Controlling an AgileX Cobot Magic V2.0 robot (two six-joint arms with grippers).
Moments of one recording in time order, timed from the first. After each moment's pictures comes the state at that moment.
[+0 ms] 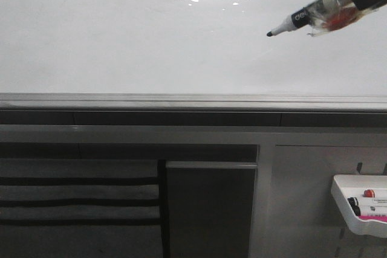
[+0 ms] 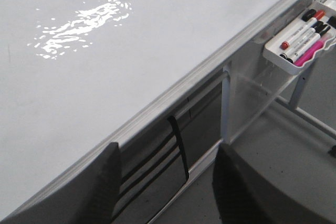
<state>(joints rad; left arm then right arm) -0.37 0.84 -0.70 -0.58 0.54 0.82 0.27 0.98 -0.85 0.52 0.76 -0.65</state>
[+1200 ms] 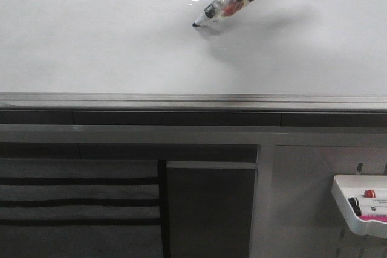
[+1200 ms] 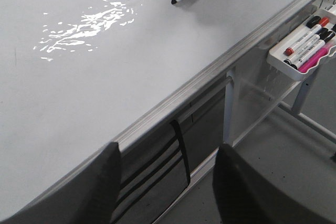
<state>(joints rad) -0.37 0.84 -0.69 -0.58 0.53 0.82 0.33 1.53 -1.35 0.47 0.75 -0.62</state>
